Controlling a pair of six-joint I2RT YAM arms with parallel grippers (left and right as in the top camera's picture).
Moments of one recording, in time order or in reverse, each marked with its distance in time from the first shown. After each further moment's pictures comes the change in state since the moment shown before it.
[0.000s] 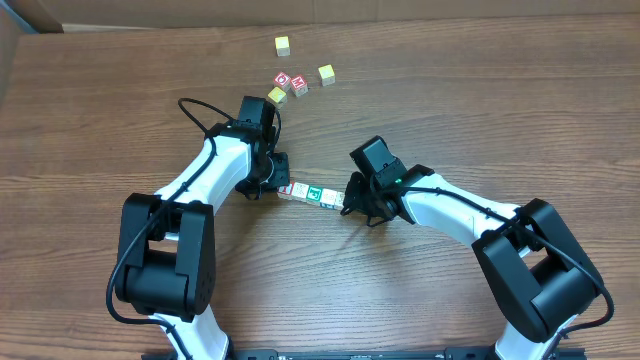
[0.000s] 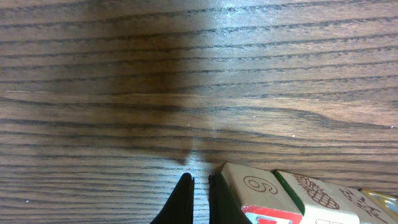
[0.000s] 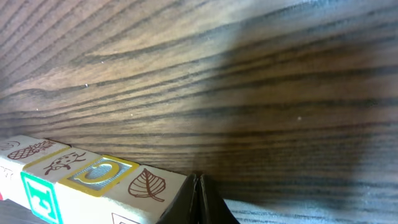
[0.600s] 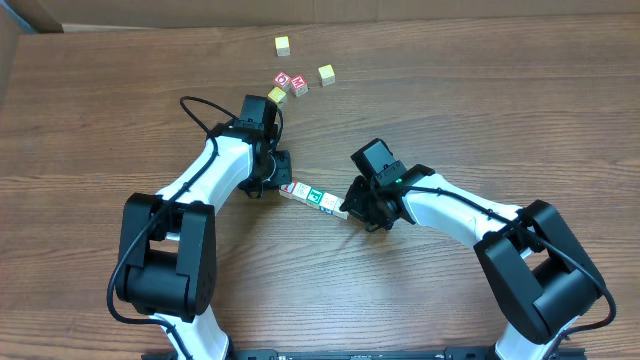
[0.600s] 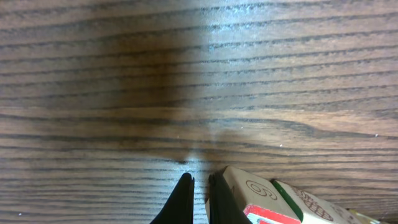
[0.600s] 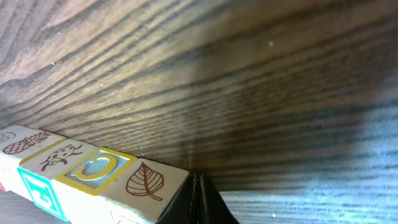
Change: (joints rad) left arm -0.008 0.000 0.000 0.031 0.001 0.000; right arm 0.000 -0.007 0.002 -0.074 -0.079 0.170
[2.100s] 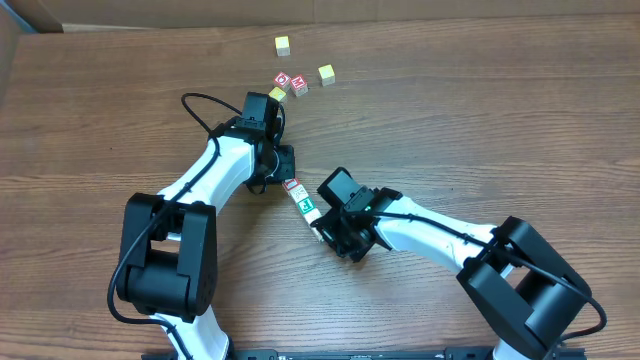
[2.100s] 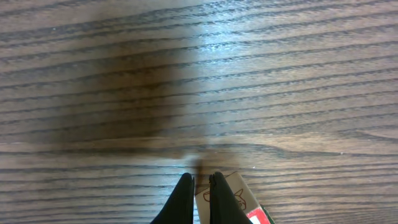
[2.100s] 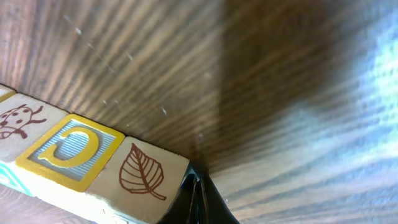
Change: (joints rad) left arm -0.012 0.000 0.000 0.070 0.019 0.004; right arm 0.201 -0.006 0.000 -0.041 -0.022 0.522
